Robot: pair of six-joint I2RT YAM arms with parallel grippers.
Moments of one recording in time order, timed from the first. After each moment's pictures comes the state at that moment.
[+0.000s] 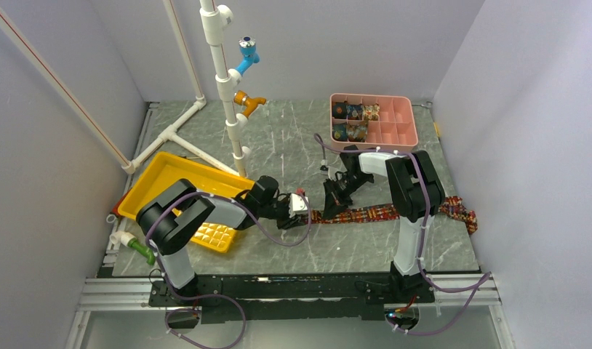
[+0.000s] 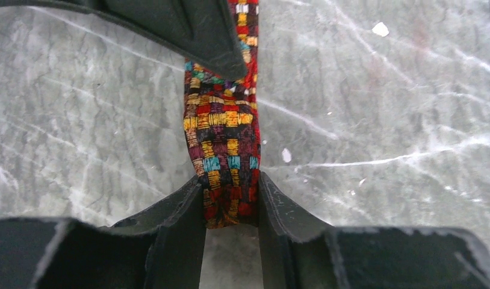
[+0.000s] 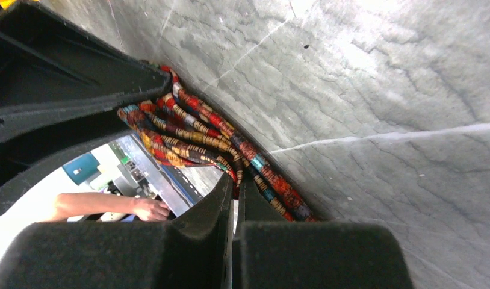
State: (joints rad) left arm -0.77 1.76 0.66 0.51 0.63 0.45; right arm 0.31 2.00 1.15 -0.79 -0.77 -0.06
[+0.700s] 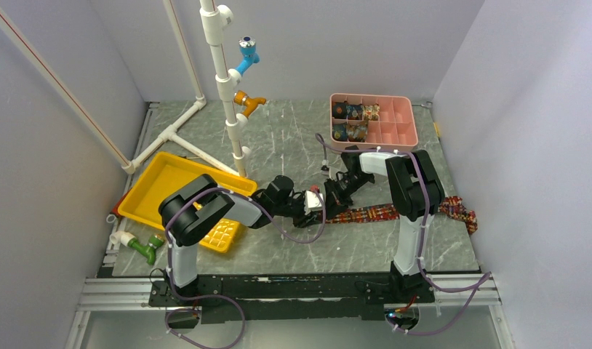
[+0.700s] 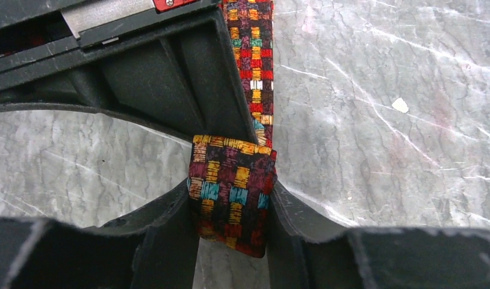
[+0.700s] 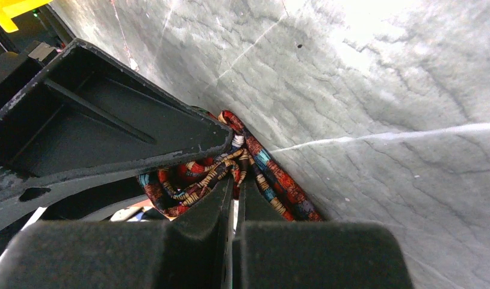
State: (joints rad) left arm -0.85 1.91 0.79 0.64 0.59 0.34; right arm 0.30 2.01 1.15 -0.79 -0.79 -0.05
